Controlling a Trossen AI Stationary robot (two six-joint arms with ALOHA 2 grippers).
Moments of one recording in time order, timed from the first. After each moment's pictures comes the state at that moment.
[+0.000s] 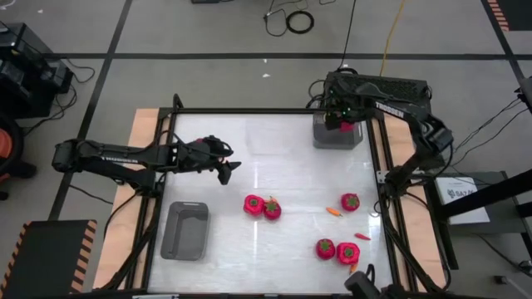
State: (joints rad) left arm 0.06 1.07 0.68 -0.17 -0.27 -0.47; right arm -0.91 1.61 1.19 -1.01 0.18 0.43
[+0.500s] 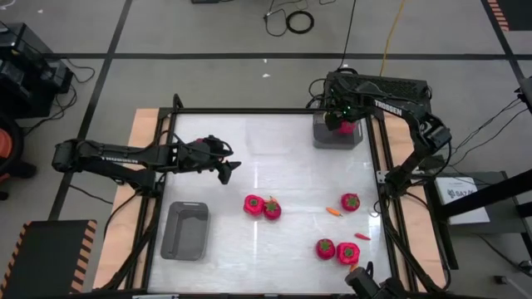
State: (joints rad) left arm 0.06 1.07 0.68 -0.17 -0.27 -0.52; right arm -0.93 1.64 1.19 -0.98 0.18 0.28
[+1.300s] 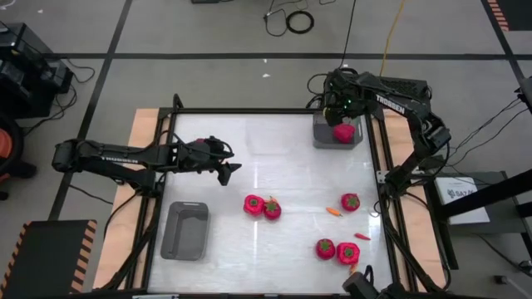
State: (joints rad) left arm 0.06 1.07 0.68 -0.17 -0.21 -0.52; right arm -0.88 1.64 1.36 -1.22 0.17 0.35
